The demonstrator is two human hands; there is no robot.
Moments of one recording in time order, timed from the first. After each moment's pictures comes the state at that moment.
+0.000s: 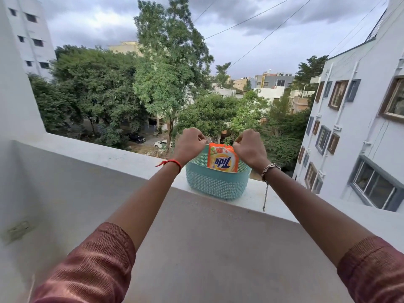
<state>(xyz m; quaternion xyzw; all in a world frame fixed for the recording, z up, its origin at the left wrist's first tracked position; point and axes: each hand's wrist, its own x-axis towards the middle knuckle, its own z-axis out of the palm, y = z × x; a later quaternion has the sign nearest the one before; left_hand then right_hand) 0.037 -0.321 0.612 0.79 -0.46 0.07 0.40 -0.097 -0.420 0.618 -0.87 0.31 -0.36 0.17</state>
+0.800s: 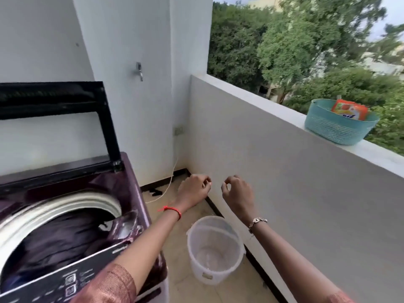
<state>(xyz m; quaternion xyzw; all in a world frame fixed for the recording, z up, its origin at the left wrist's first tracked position) -0.201 0.112 0.403 0.93 -0.18 0.05 0.33 -0.242 -0.026 0.414 -0.96 0.04 -0.19 0.20</state>
